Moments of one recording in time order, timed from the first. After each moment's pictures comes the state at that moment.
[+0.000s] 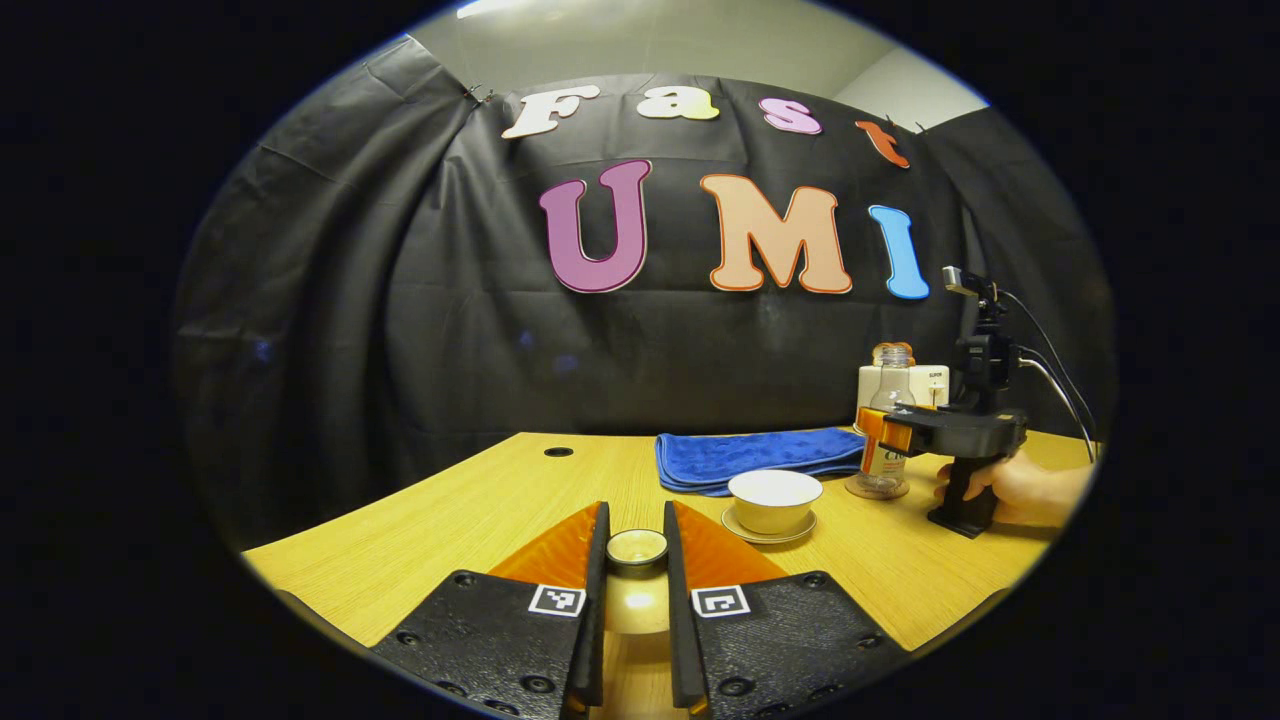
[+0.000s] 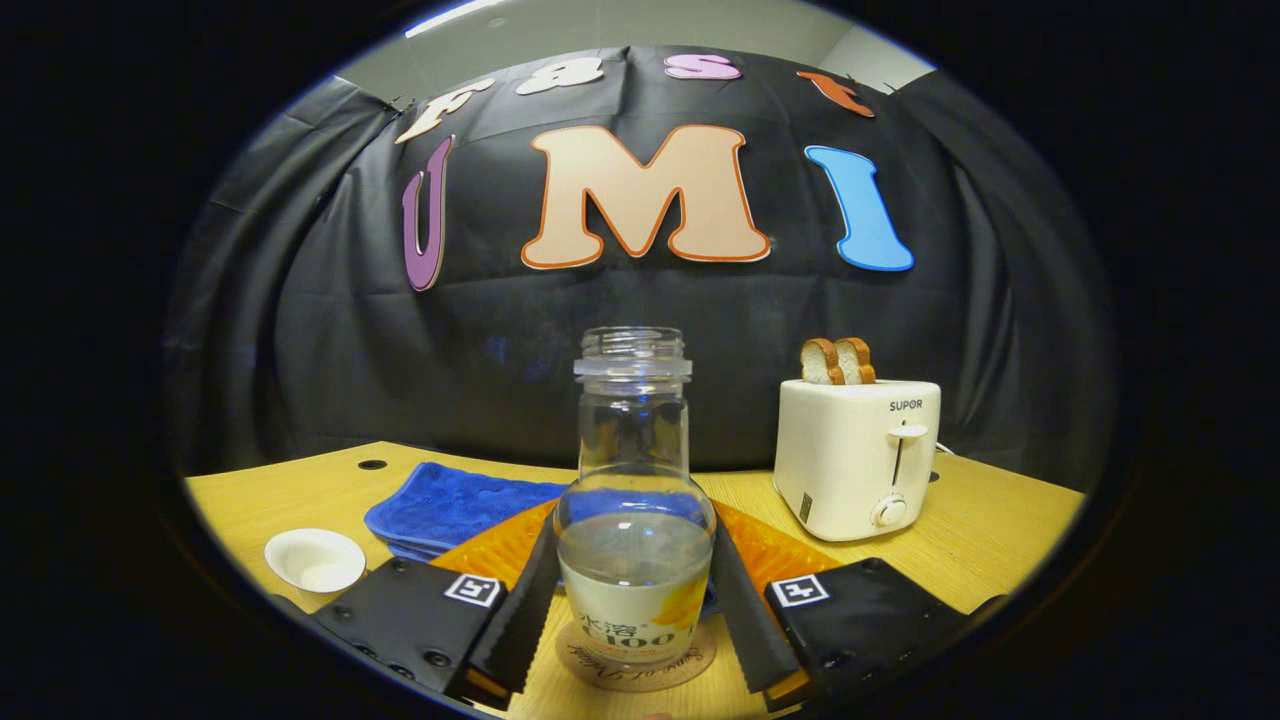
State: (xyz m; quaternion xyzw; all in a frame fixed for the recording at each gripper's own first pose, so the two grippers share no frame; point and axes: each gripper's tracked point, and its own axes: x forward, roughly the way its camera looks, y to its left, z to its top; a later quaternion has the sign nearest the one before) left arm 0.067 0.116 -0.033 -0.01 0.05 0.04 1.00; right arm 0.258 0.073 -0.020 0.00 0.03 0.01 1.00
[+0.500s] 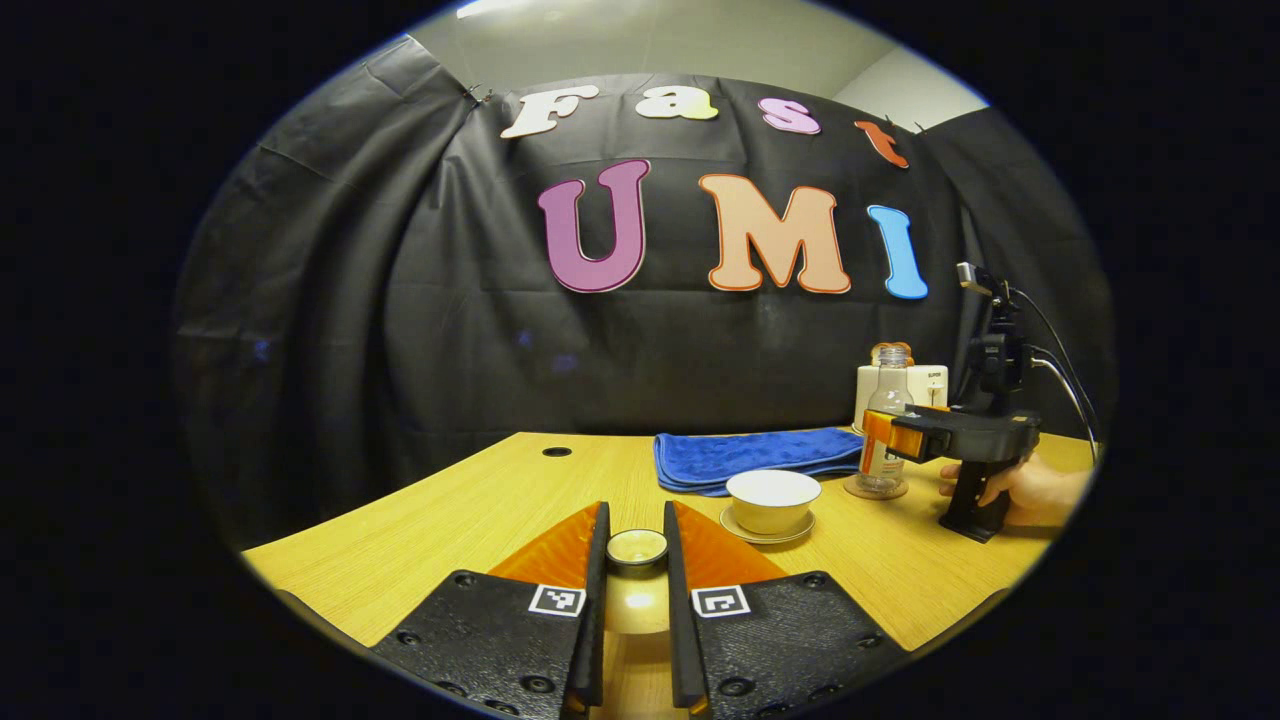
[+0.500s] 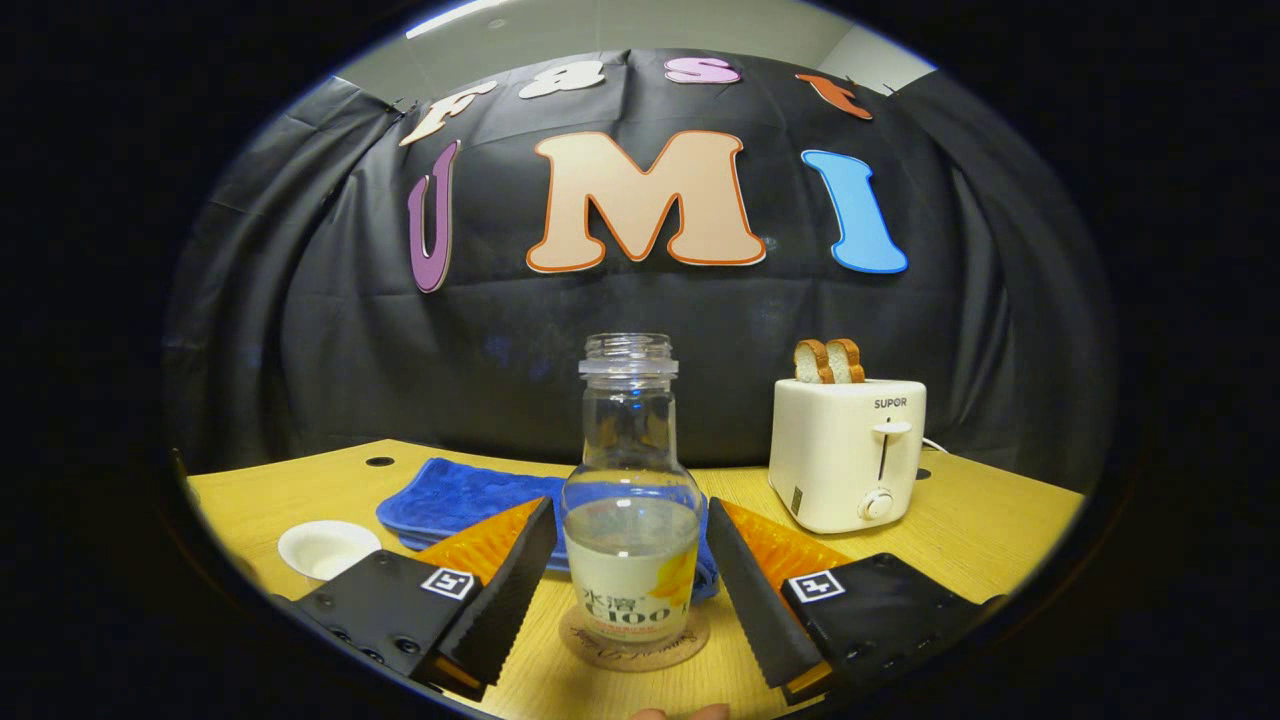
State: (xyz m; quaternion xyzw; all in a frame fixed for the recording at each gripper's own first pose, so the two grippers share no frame) left arm 0.068 0.113 -0.034 -0.01 0.05 0.03 1.00; right arm 0.226 0.067 -0.017 0.00 0.02 0.02 1.00
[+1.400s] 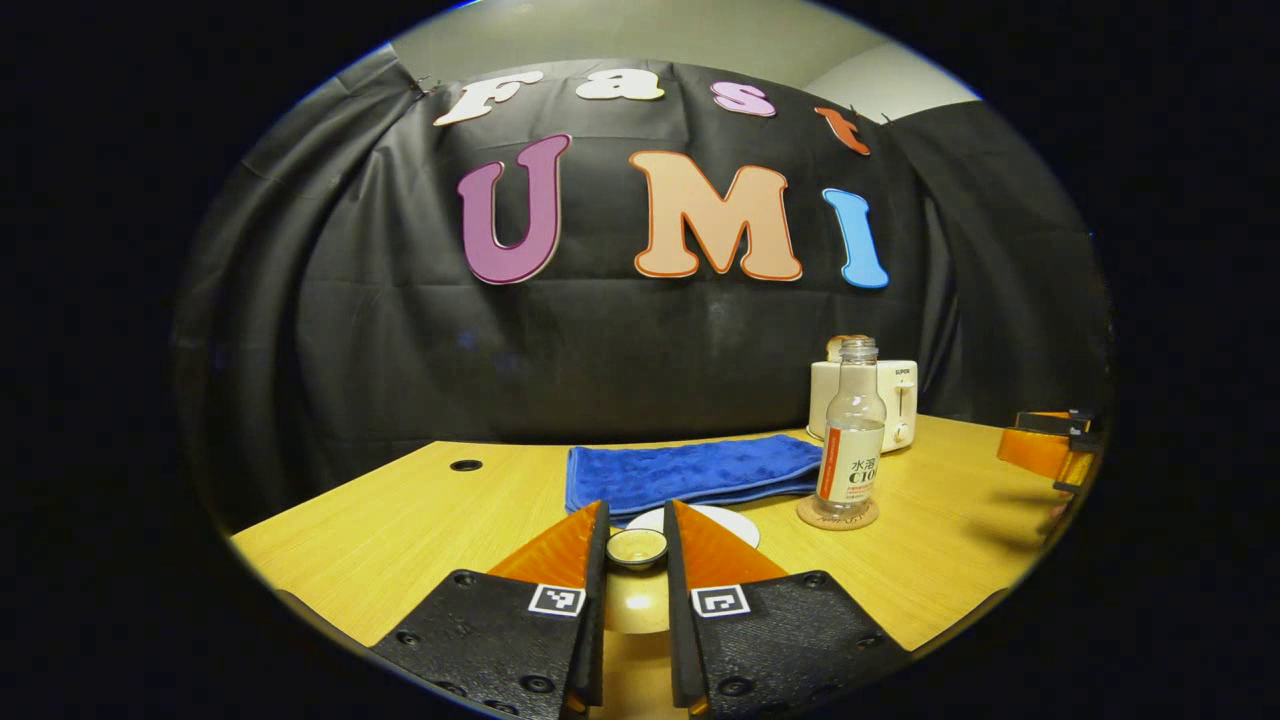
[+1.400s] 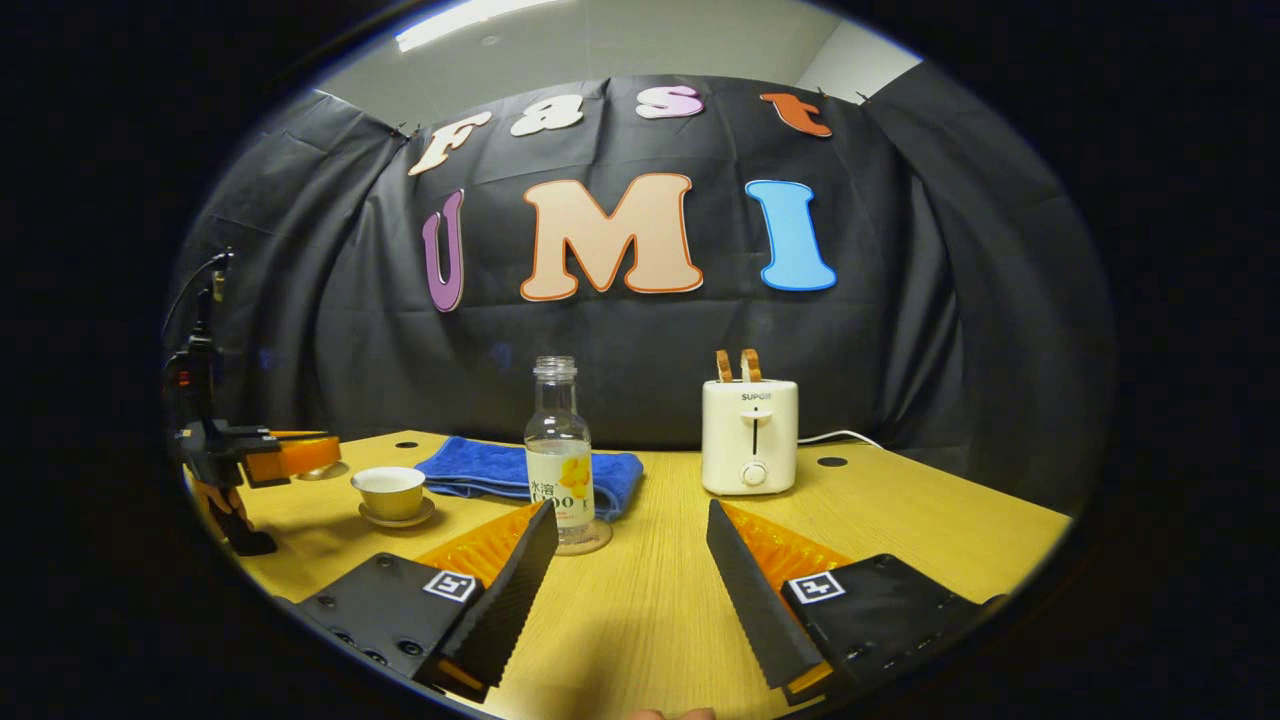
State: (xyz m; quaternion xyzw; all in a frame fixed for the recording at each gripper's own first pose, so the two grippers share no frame) left arm 0.161 0.030 -0.043 0.00 0.06 -0.05 1.00; right arm 0.093 -0.034 -0.006 0.00 0.02 0.02 1.00
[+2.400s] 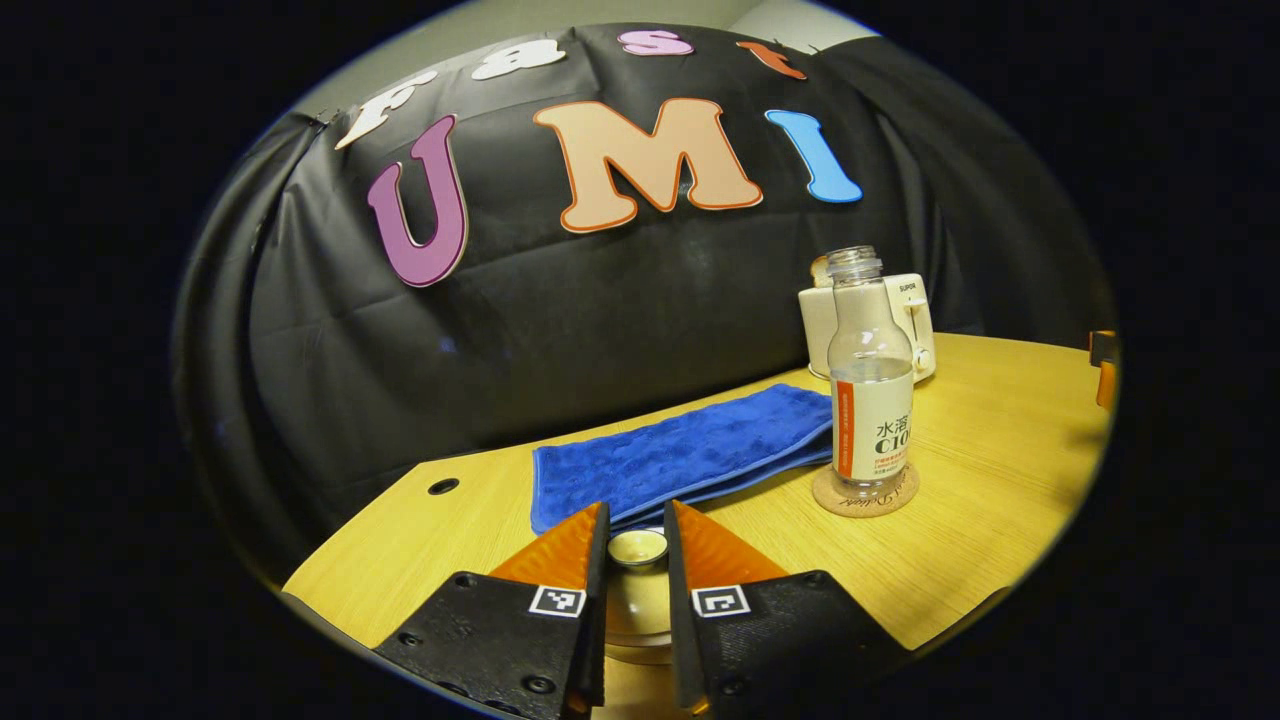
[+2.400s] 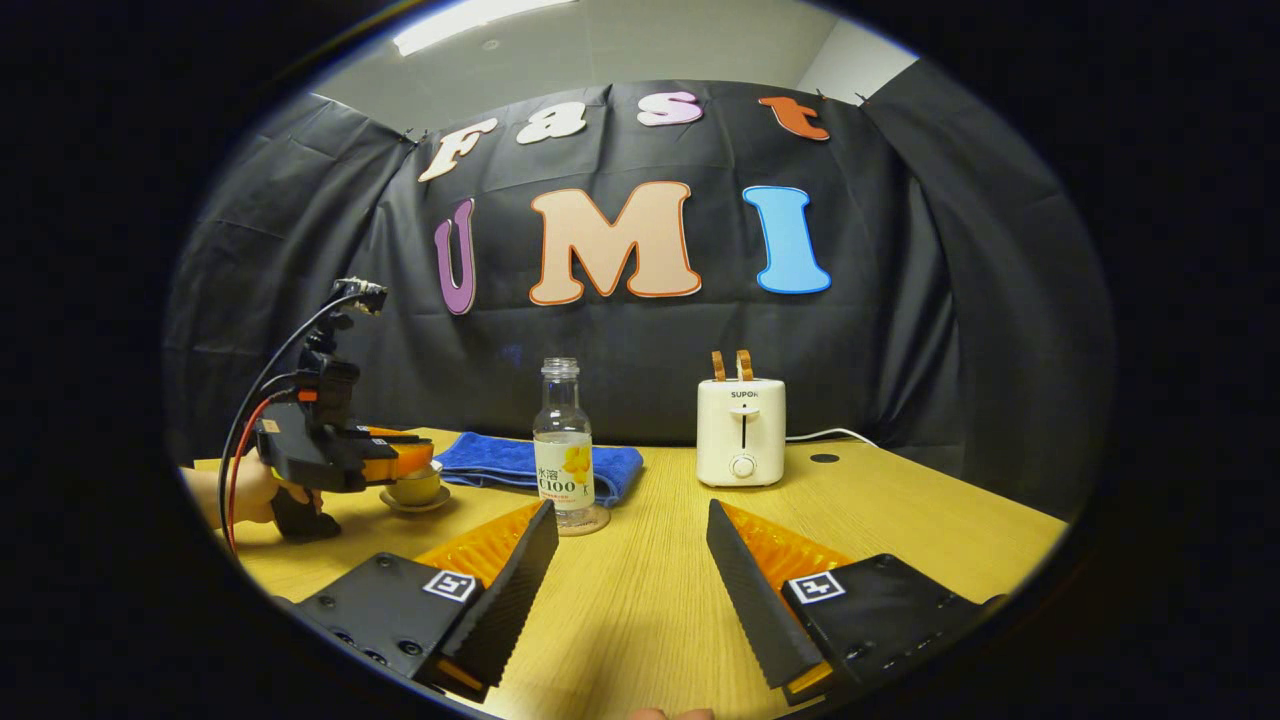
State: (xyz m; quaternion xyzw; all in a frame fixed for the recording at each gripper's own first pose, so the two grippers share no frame) left arm 0.217 -0.002 -0.069 0.11 0.12 -0.05 0.98; right arm 0.069 -0.048 -0.006 0.00 0.01 0.03 1.00
